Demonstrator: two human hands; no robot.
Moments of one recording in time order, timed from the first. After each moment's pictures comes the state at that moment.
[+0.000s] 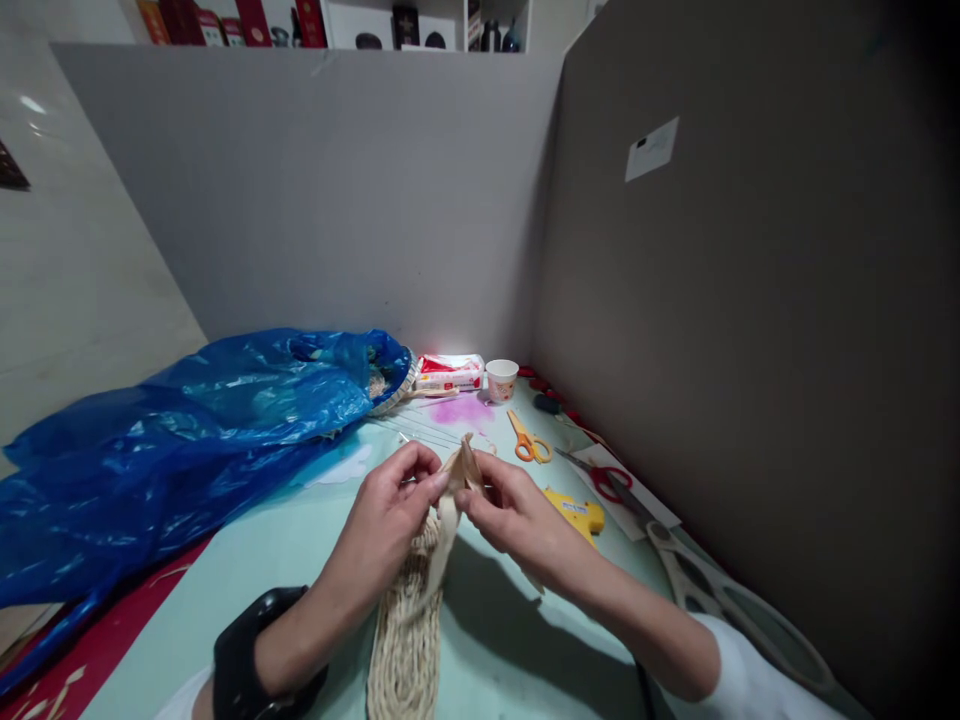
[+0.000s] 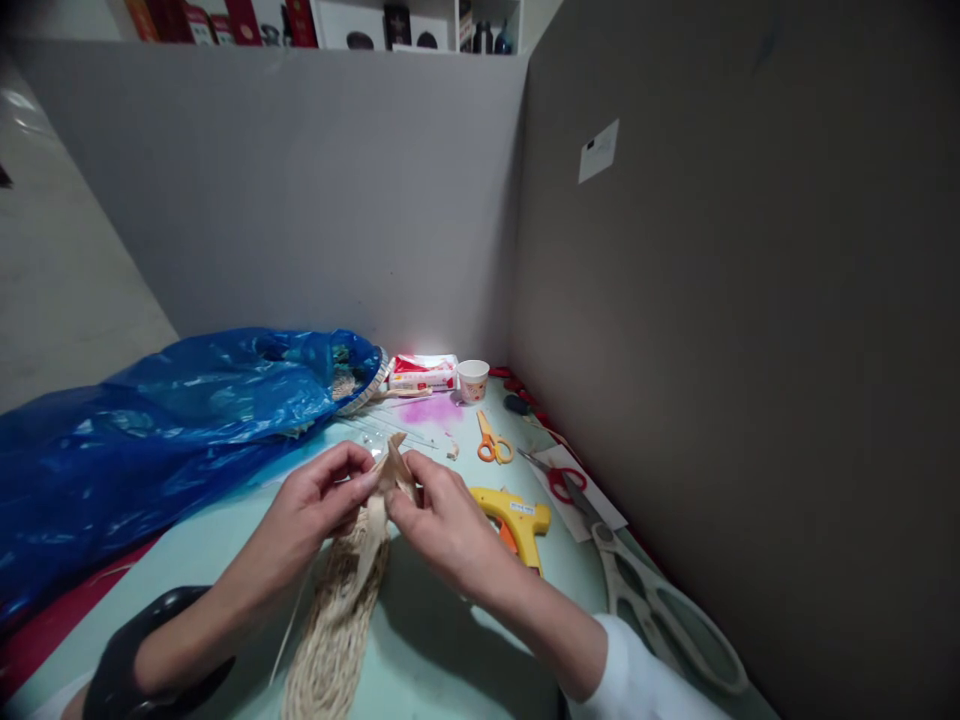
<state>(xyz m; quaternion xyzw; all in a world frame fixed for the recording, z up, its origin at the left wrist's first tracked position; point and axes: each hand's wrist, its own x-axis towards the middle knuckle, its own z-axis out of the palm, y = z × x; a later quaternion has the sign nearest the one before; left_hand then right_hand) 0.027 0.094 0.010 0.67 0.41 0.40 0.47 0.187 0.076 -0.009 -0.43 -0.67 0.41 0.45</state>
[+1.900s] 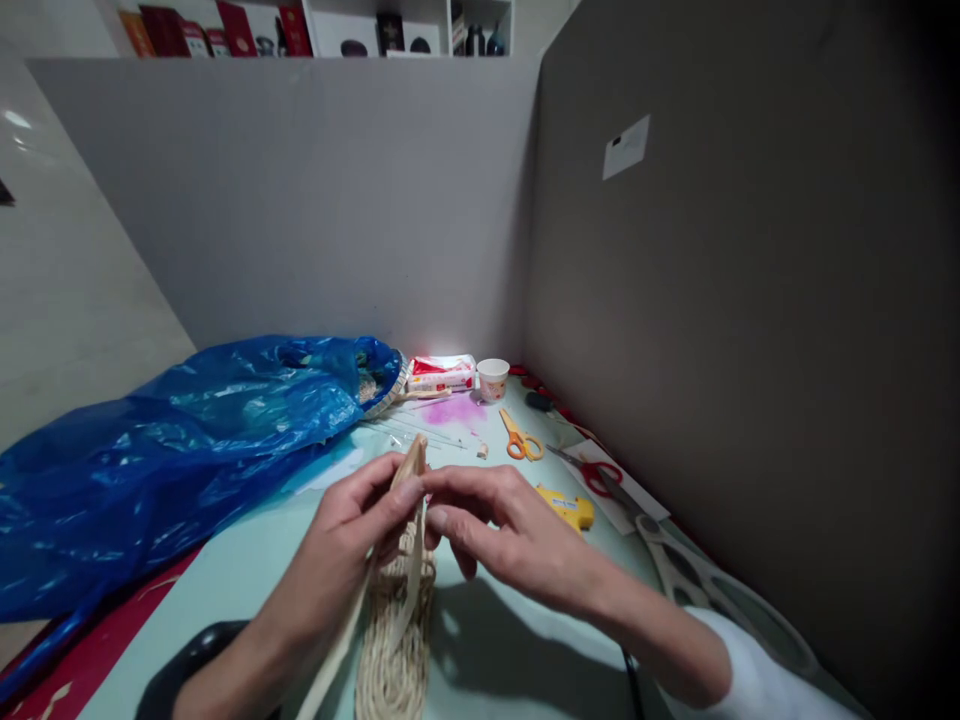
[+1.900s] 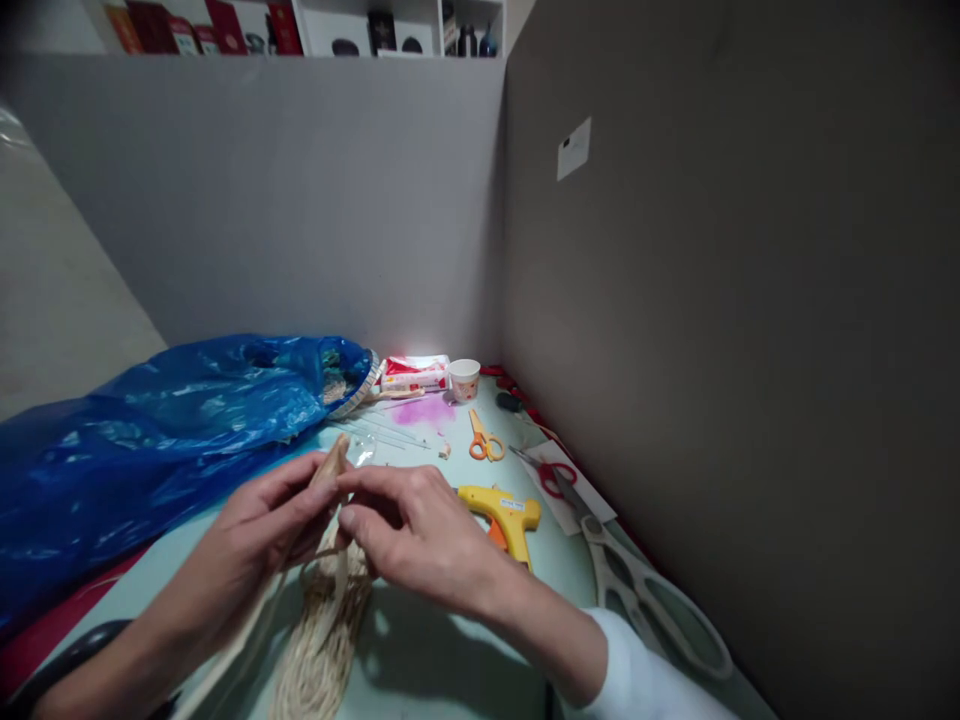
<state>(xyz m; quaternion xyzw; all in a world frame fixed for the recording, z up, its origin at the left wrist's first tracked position) 0.018 0.074 0.026 0.62 0.36 0.40 0.58 0.185 0.052 0.023 -0.38 -0.72 0.42 0.41</state>
